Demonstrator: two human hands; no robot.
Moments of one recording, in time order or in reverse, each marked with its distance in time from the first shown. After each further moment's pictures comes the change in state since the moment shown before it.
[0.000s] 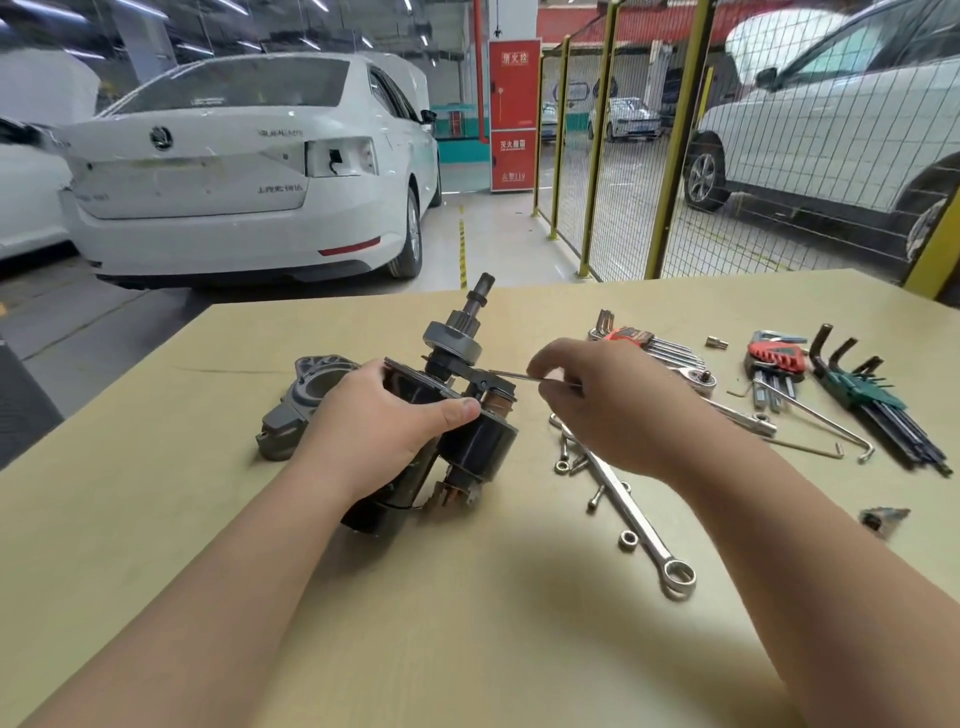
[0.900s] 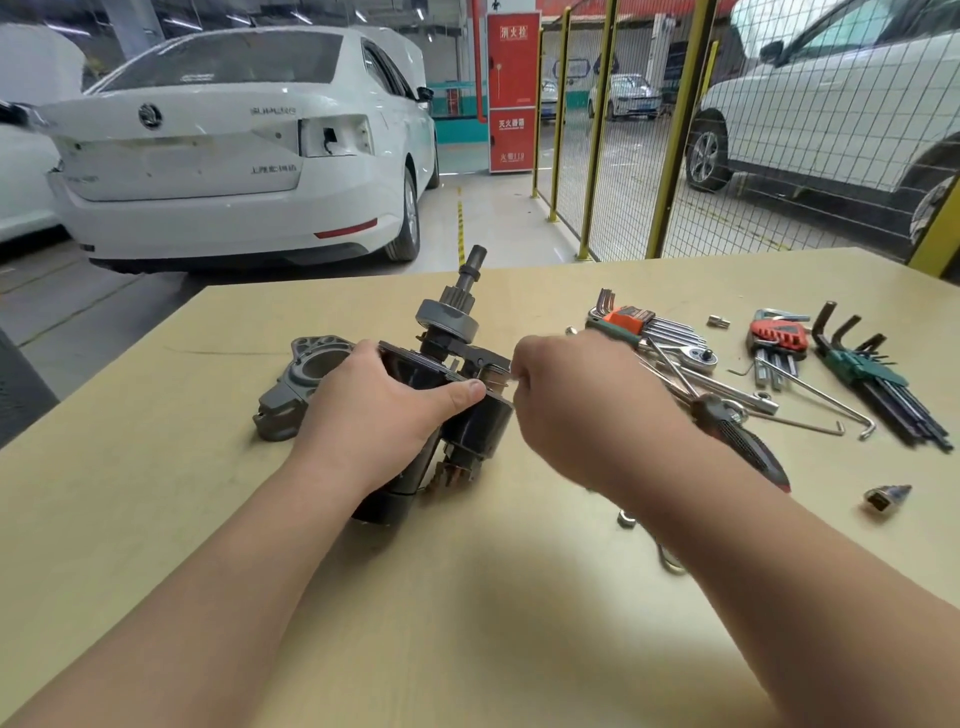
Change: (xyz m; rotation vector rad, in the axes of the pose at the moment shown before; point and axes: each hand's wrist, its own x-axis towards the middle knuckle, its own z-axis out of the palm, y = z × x) left_hand -0.014 0.011 0.004 0.043 0.084 -0.020; right_hand -0.010 -0.042 0.017 -0.185 0.050 0.044
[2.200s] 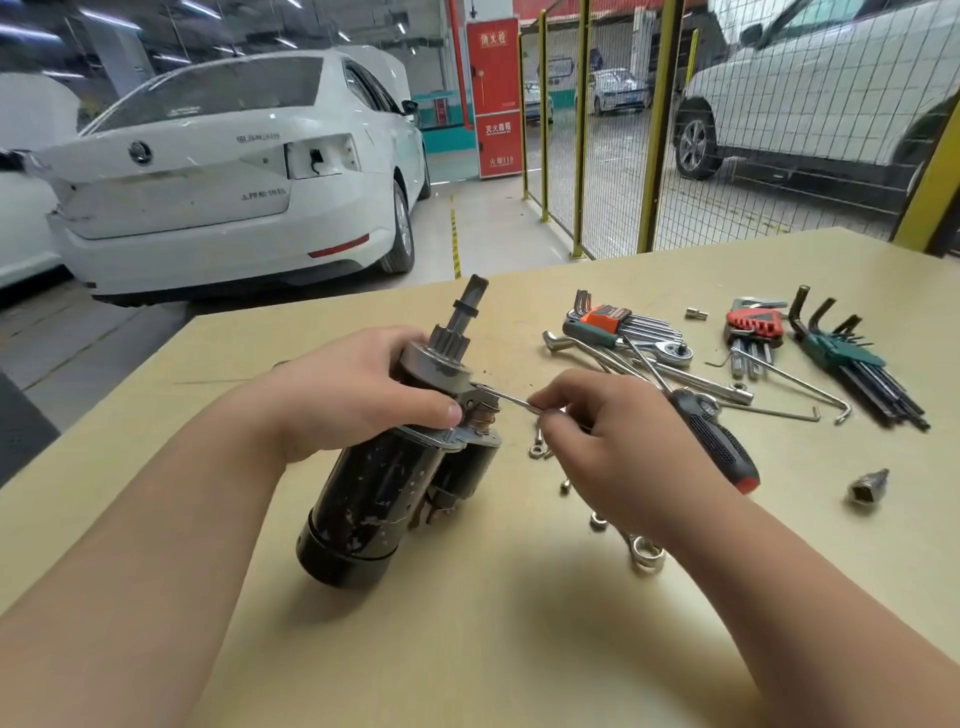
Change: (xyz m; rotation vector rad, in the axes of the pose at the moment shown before) left_hand 0.016 0.050 -0.032 -0.020 -0.673 0.188; right_hand -0.040 0.051 0.005 0.567 0.123 0.110
